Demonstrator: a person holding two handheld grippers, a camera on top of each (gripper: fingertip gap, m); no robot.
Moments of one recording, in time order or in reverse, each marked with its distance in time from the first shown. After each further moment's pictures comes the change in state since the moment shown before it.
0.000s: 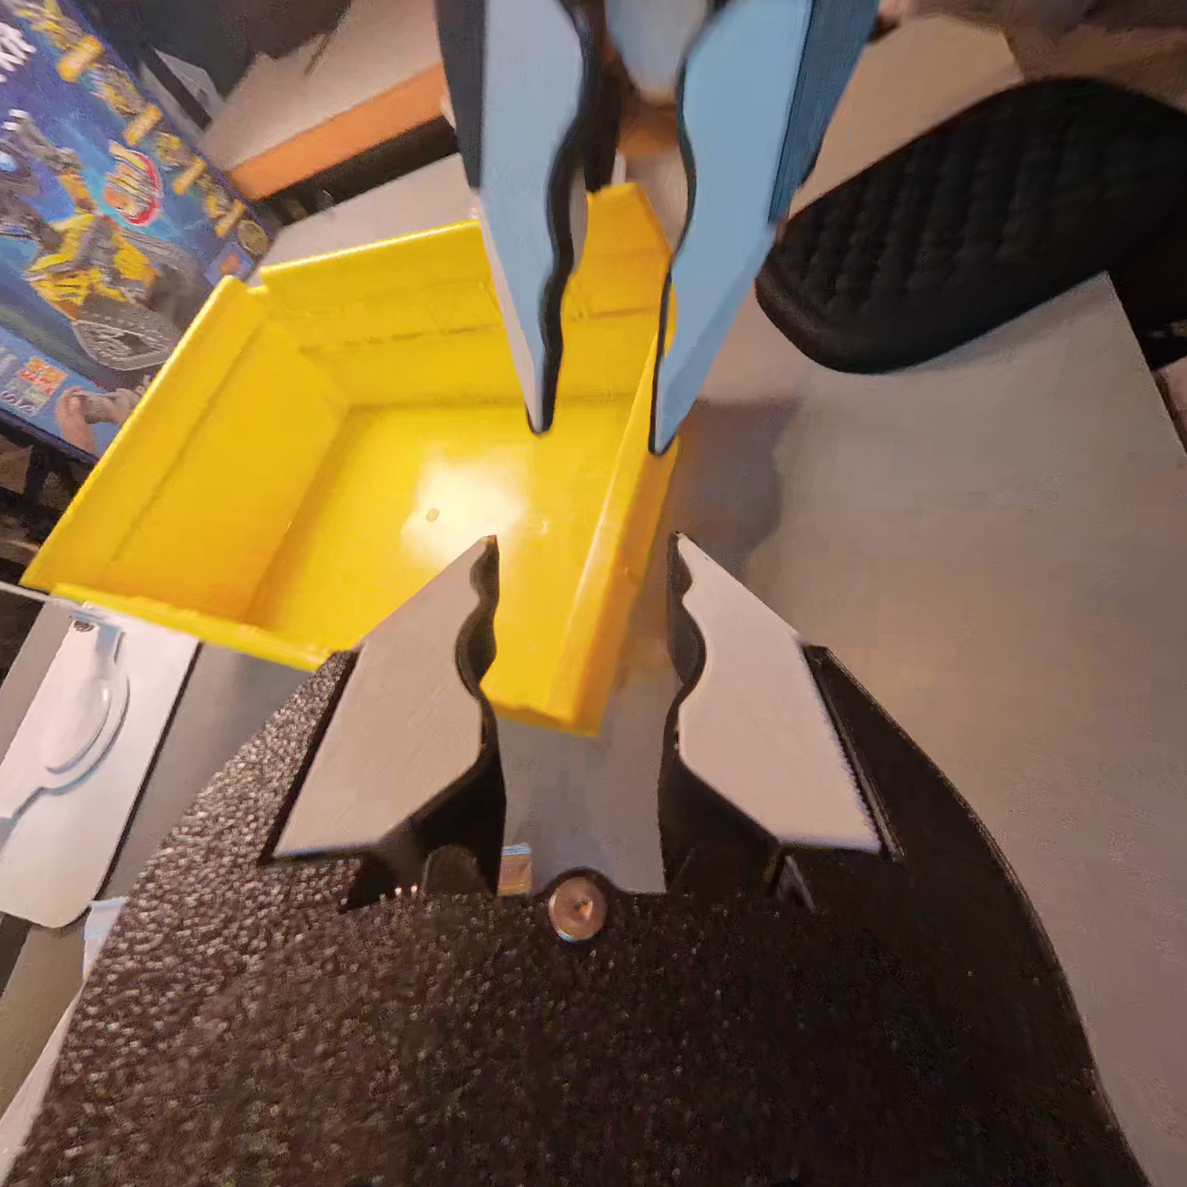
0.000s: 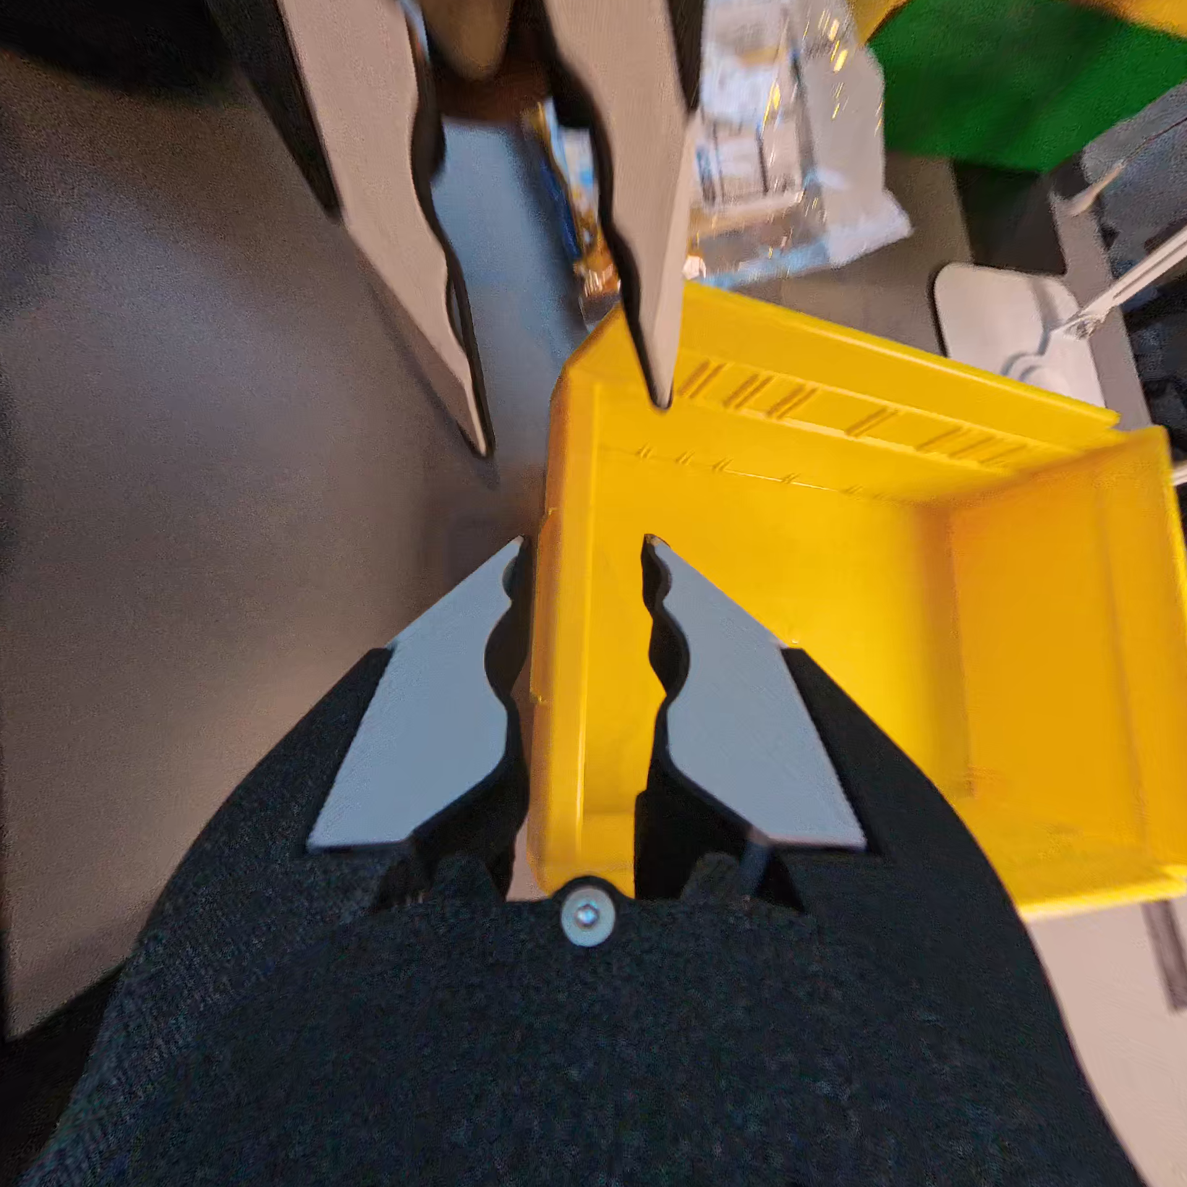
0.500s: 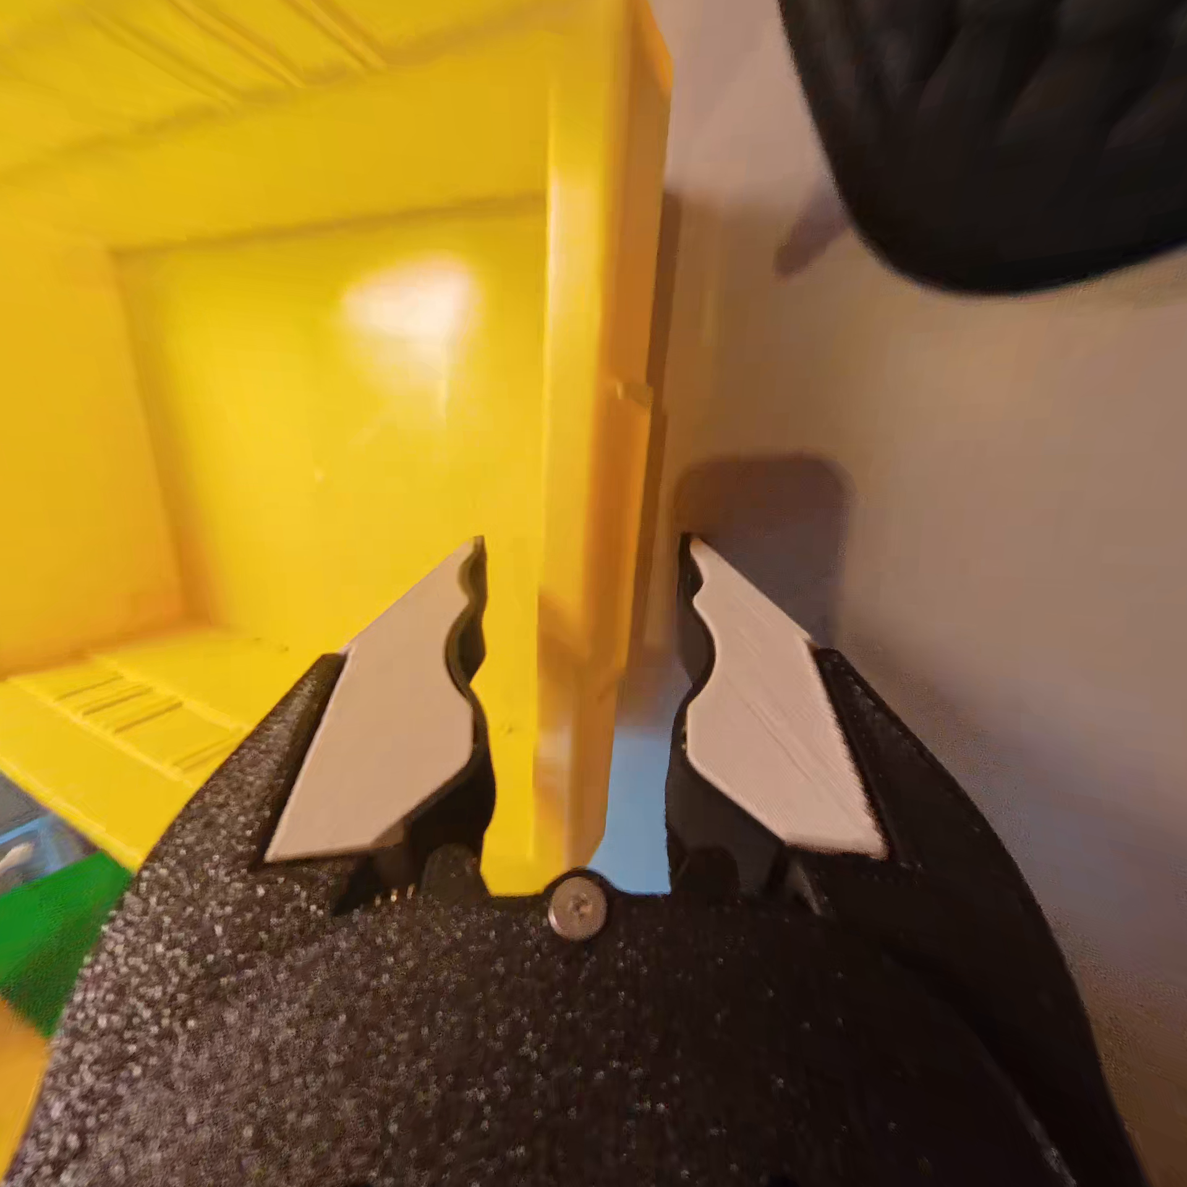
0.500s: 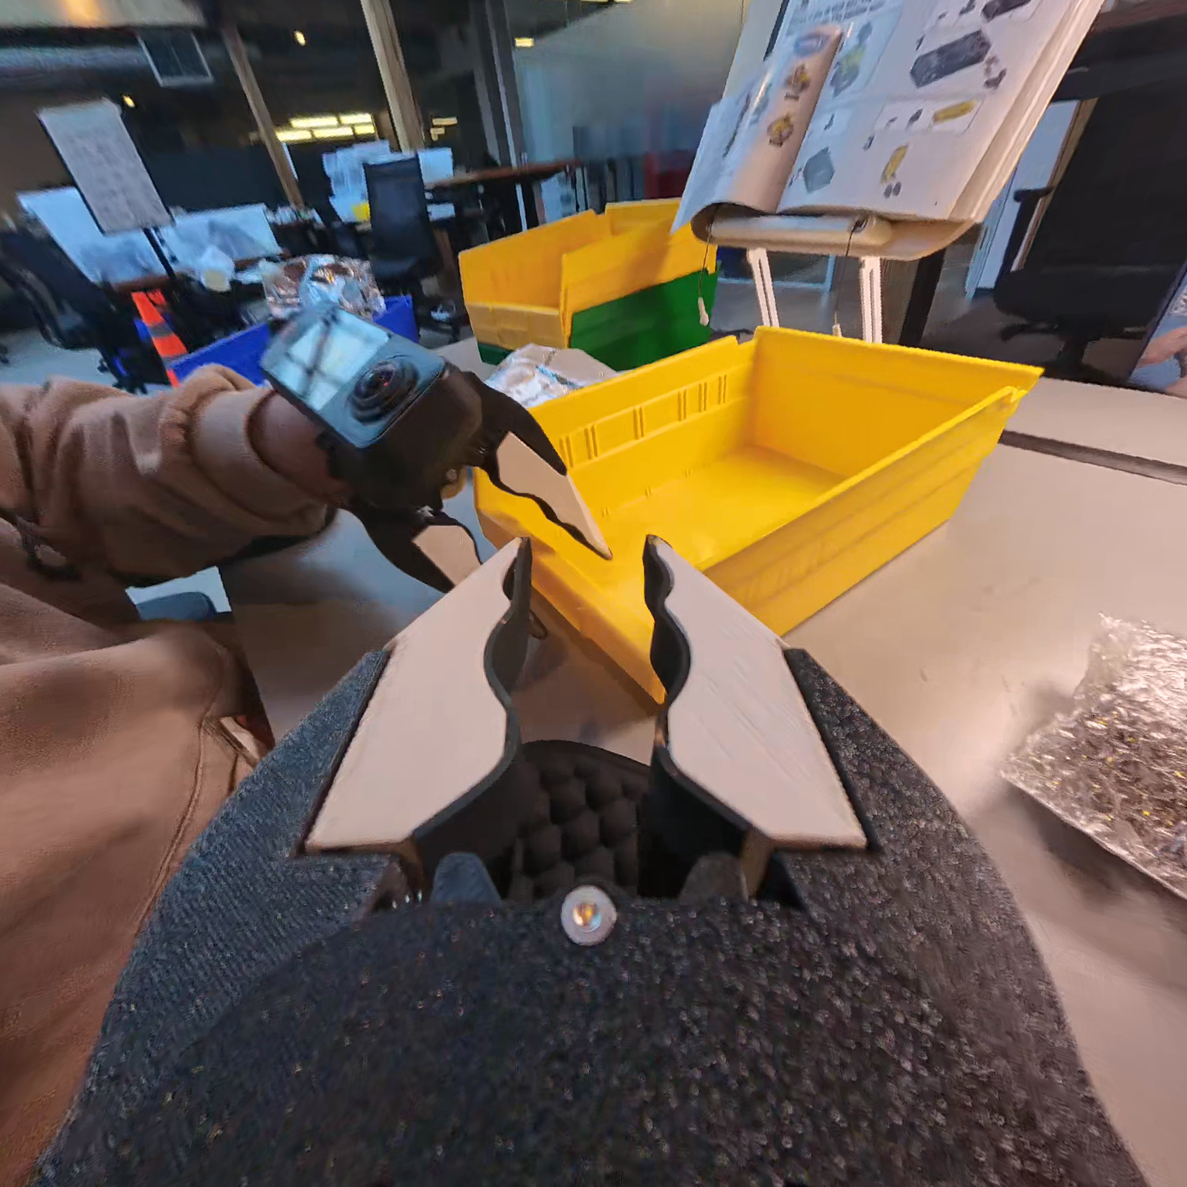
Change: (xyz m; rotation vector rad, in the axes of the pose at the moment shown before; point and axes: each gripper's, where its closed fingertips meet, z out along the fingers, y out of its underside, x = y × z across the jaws) left arm 0.042 0.016 0.092 -0.655 -0.017 0.104; right arm -0.024 0.073 -0.139 0.635 0.267 0.619
